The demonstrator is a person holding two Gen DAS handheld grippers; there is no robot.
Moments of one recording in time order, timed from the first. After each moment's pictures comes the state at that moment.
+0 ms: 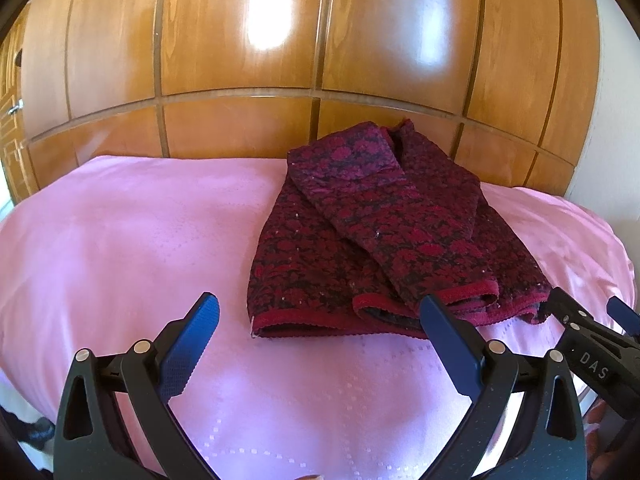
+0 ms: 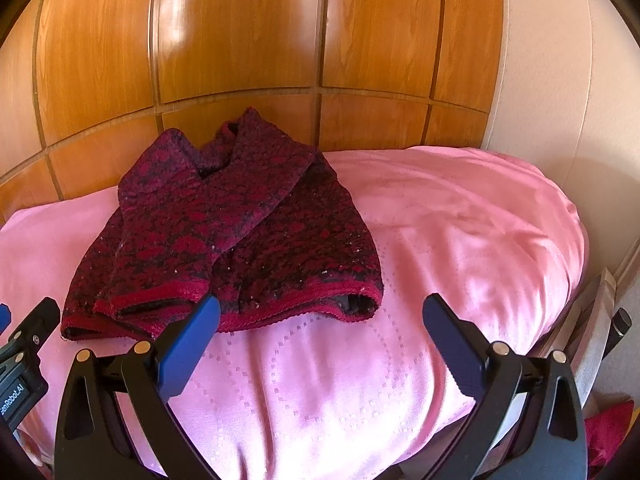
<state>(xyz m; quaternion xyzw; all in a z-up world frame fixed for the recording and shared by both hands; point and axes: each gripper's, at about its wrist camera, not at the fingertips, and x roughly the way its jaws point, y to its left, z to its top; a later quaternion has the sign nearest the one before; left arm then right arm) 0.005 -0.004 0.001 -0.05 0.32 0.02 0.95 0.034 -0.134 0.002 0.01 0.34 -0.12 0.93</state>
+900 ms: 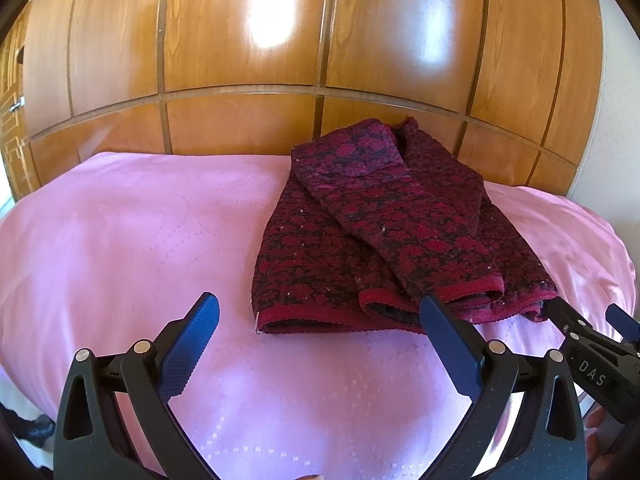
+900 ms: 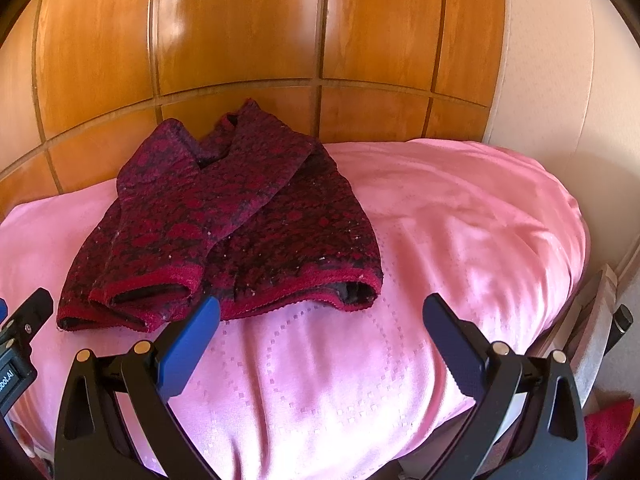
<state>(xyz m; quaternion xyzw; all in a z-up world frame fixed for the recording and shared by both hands) 0.004 0.007 -0.002 -0.05 0.32 0.02 0.95 0.032 -0.136 -0.005 0.01 0.35 -0.11 0.93</state>
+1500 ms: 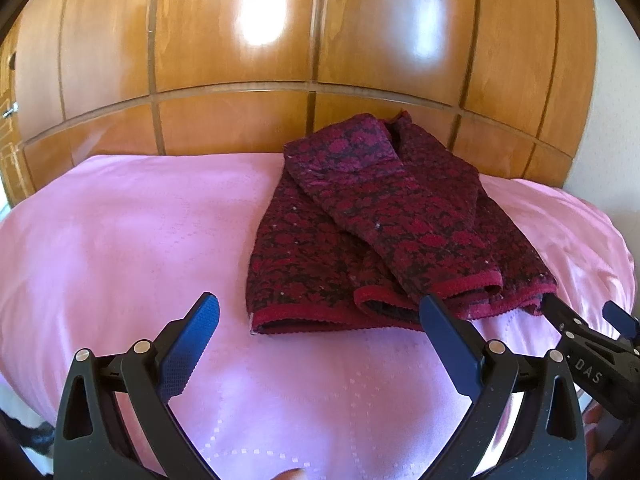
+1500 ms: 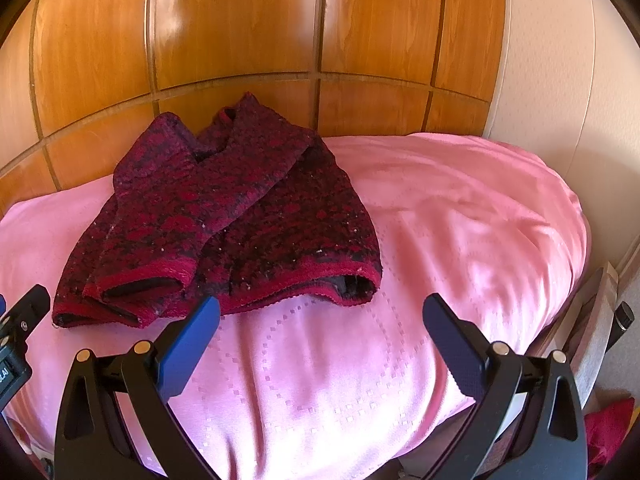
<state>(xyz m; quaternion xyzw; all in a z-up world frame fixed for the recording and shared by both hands) 0.006 0.004 -0.003 -0.04 0.33 0.00 0.94 0.033 -0.141 -0.012 0.02 0.36 -0.11 0.92</state>
